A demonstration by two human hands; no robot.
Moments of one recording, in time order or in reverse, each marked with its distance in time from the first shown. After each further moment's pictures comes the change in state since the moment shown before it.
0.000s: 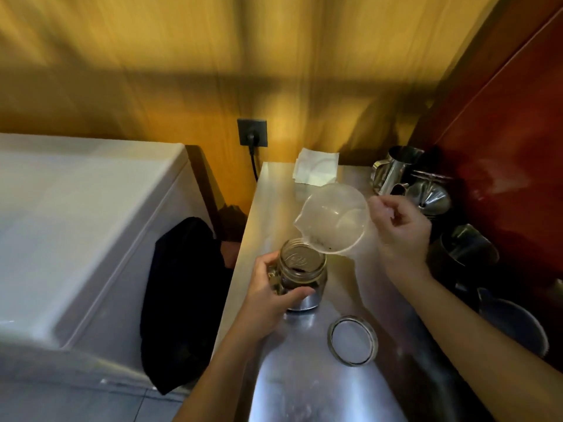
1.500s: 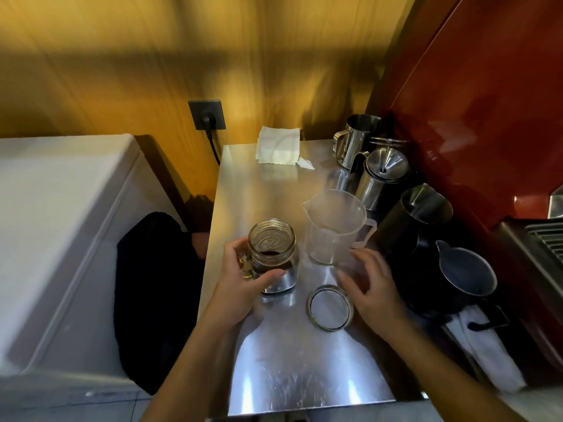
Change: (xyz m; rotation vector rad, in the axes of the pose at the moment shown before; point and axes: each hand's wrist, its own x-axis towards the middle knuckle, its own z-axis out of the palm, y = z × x) left_hand 0.000 -0.007 -0.006 0.110 -0.039 0.071; right_hand -0.115 0.049 -0.048 -0.474 -0.226 0.187
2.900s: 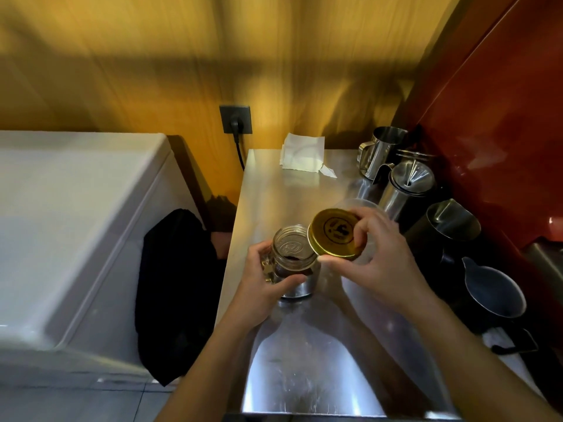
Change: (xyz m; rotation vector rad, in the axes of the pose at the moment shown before) left_hand -0.007 -0.001 -0.005 -0.021 -0.044 -0.045; right_hand 0.043 -0.101 -0.030 0.050 -0.171 -0.225
